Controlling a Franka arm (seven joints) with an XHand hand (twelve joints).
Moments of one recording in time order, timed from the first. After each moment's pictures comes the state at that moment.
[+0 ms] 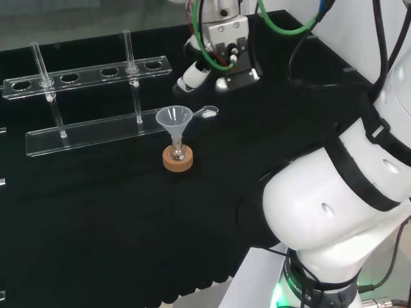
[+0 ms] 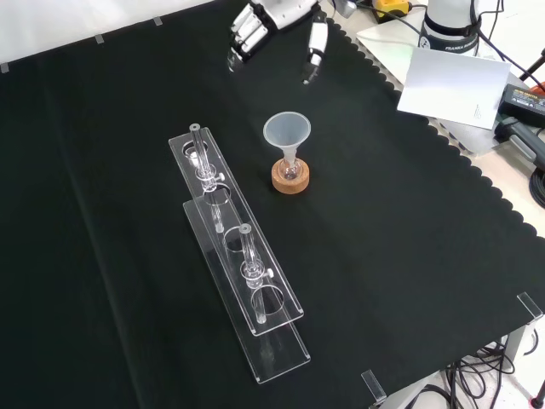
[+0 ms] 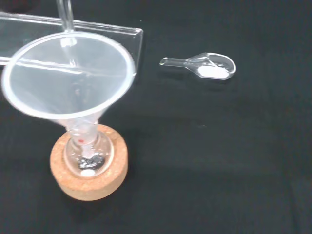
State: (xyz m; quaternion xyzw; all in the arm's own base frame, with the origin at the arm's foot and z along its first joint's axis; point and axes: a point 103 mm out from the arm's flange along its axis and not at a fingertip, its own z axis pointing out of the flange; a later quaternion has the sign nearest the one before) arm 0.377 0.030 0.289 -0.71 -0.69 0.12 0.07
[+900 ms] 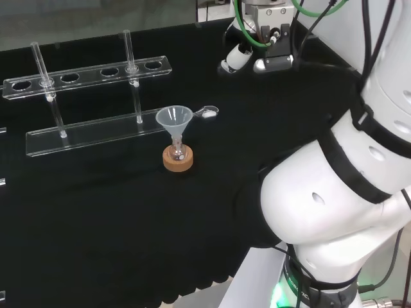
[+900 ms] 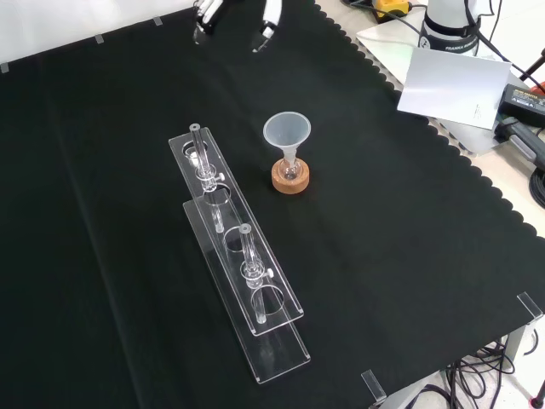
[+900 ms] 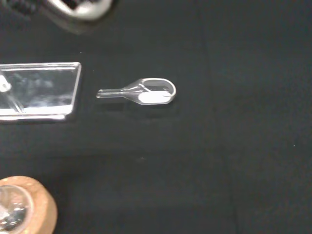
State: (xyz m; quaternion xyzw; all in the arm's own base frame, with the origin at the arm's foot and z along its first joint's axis) arm 0.414 -0.067 0.285 -0.73 -0.67 0.07 0.10
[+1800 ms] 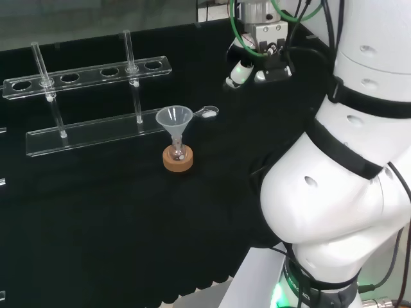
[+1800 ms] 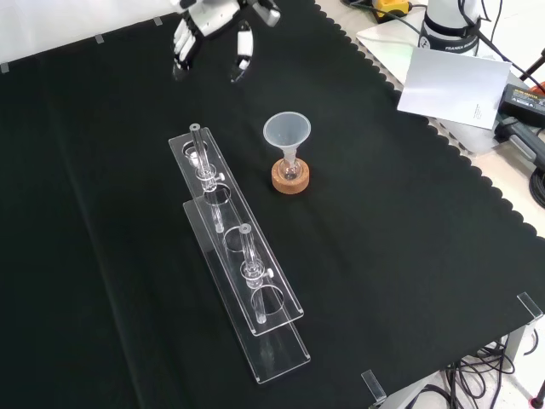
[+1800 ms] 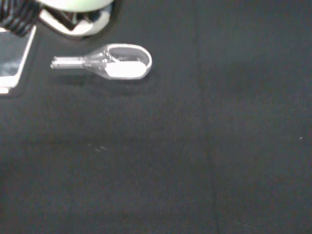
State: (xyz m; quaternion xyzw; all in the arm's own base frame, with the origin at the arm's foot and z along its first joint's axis) arm 0.466 -0.097 0.211 -0.72 -0.68 0.11 0.13
